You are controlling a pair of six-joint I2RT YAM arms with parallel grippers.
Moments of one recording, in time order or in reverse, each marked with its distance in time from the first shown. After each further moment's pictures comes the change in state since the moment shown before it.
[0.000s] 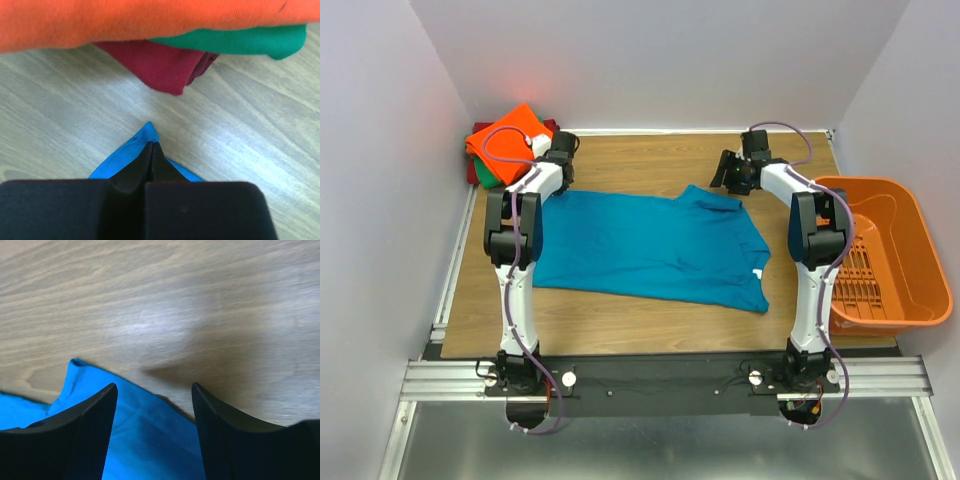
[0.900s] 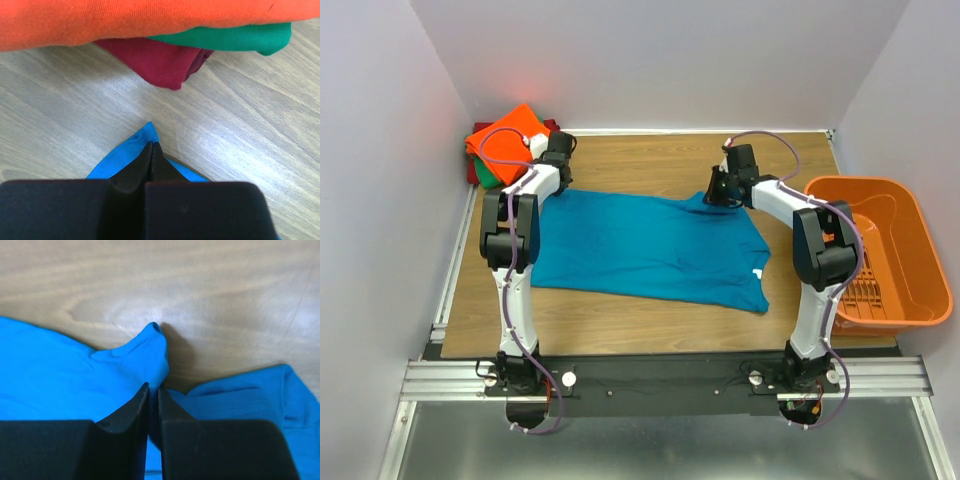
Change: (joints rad) left arm 0.006 -0.051 -0.071 0.063 0.042 0.006; right arm 0.123 -0.214 -0.288 0.111 0.009 -0.014
